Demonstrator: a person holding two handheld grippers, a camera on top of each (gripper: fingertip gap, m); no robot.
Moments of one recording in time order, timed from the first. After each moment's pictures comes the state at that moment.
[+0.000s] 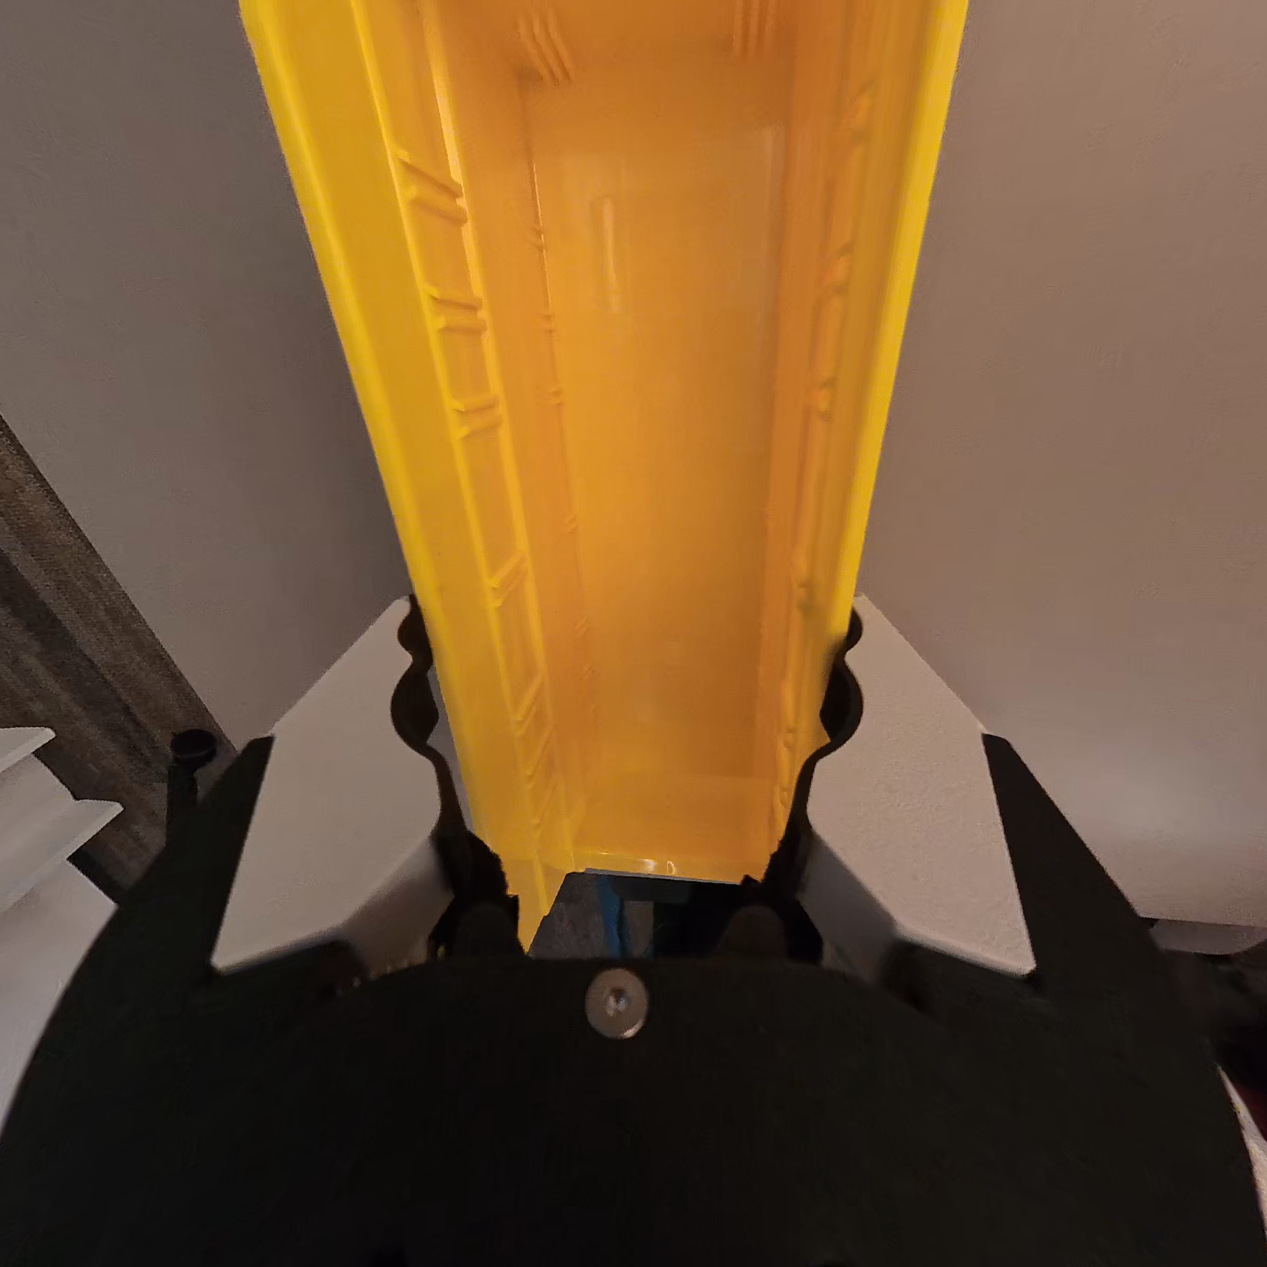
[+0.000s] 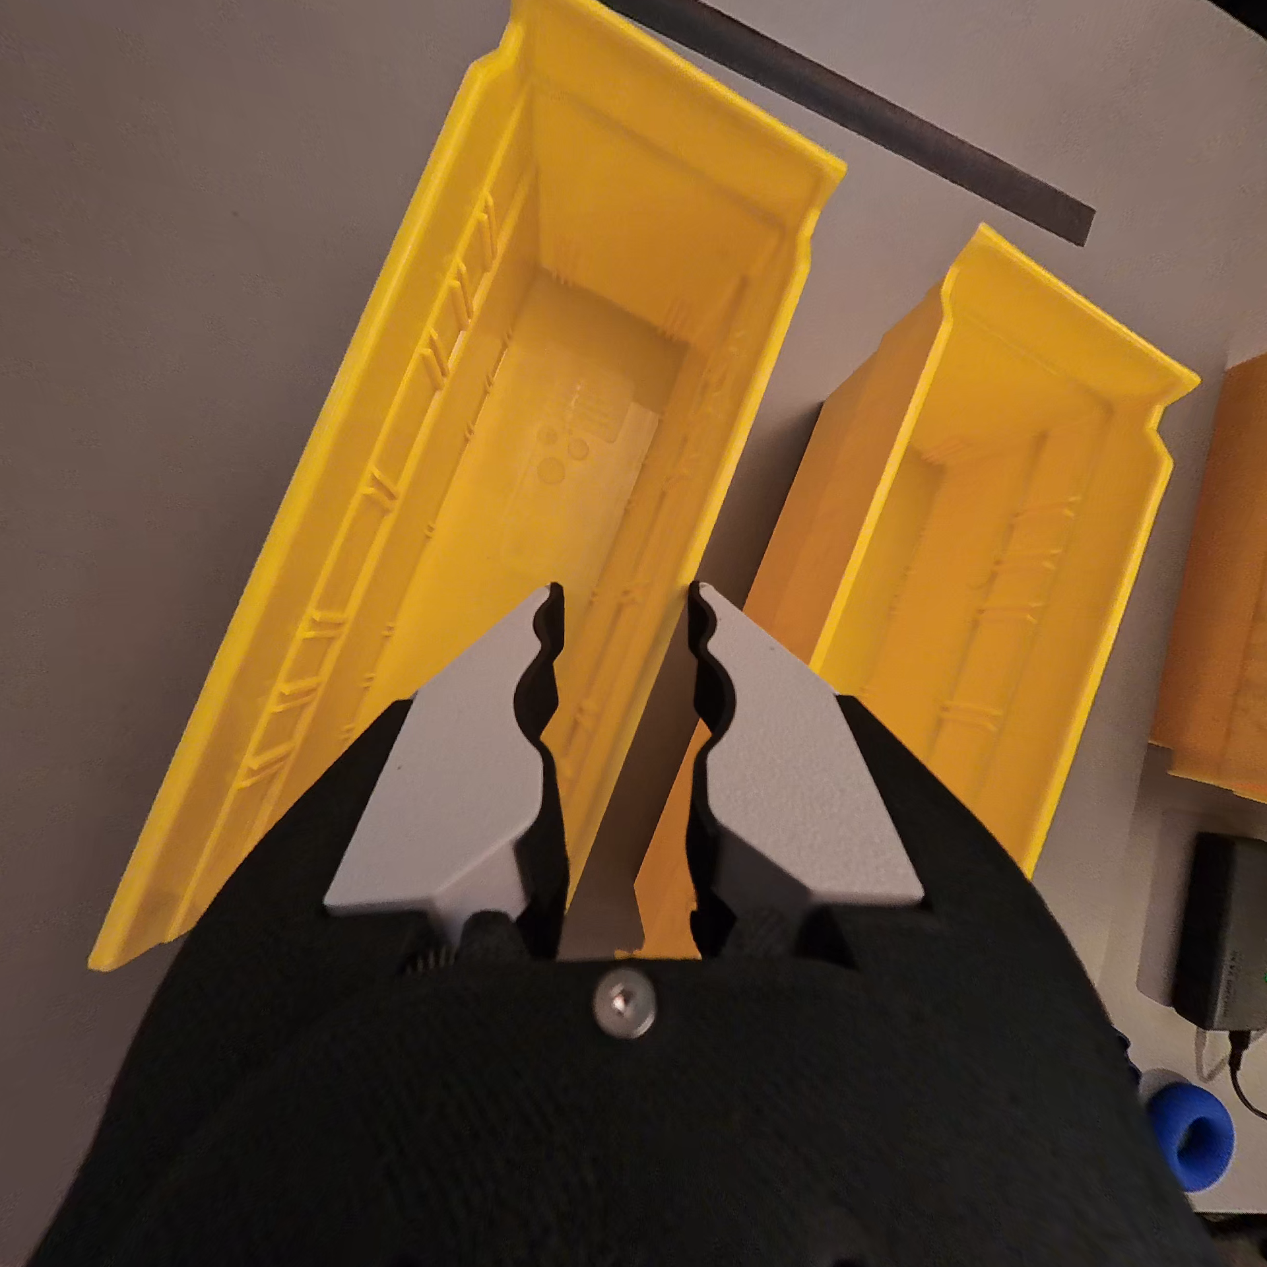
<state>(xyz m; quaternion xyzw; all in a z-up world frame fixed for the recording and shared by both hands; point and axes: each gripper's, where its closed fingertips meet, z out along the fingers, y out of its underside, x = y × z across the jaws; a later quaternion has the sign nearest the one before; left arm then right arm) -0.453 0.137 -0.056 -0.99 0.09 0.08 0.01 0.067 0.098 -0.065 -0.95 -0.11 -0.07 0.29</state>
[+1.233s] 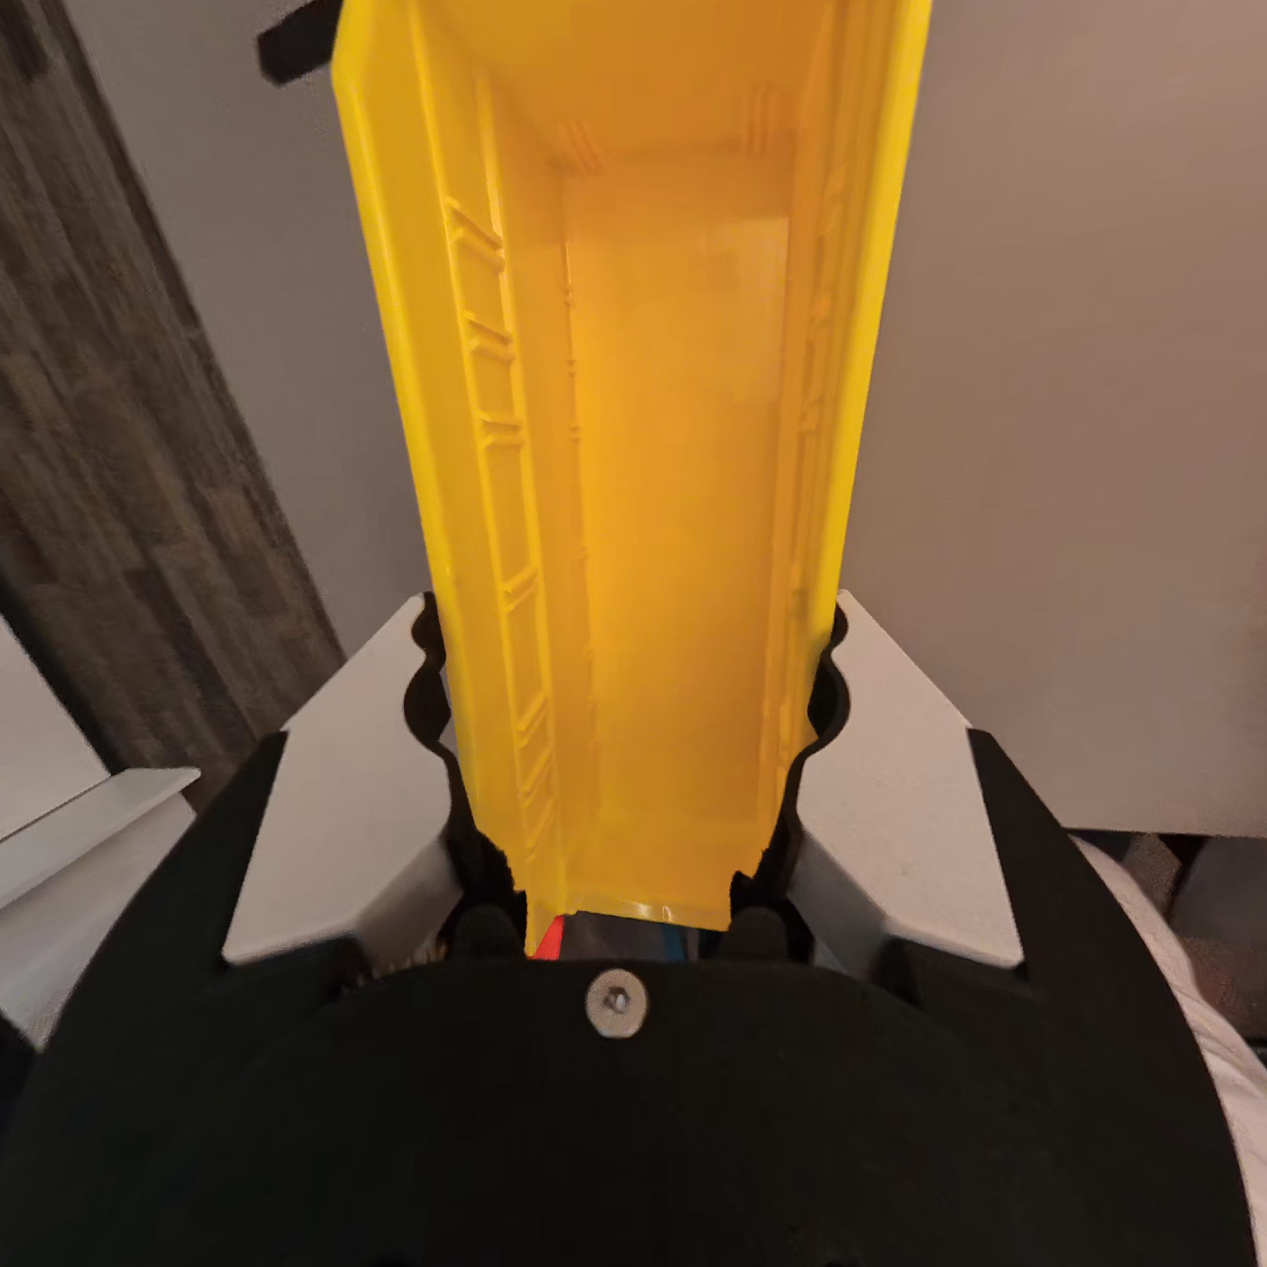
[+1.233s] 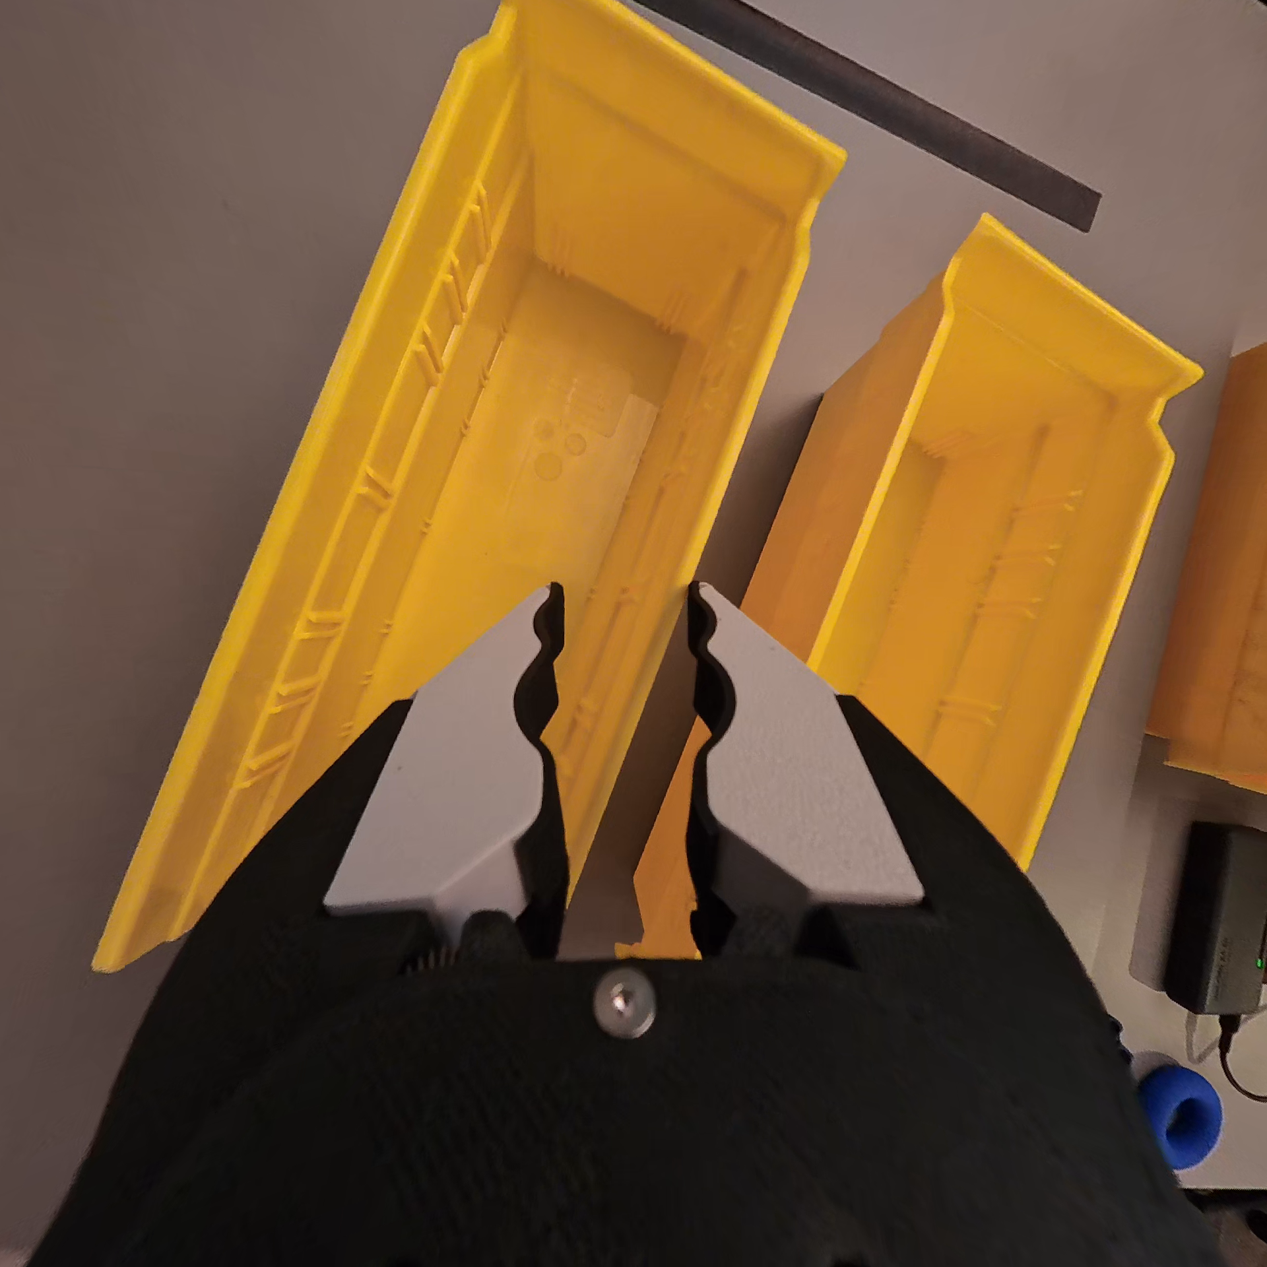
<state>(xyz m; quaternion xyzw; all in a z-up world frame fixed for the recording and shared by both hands) -0.399 0.129 0.077 -0.98 0.14 0.13 0.08 0.068 0.098 -0.066 -0.95 -0.11 -0.08 0.28</state>
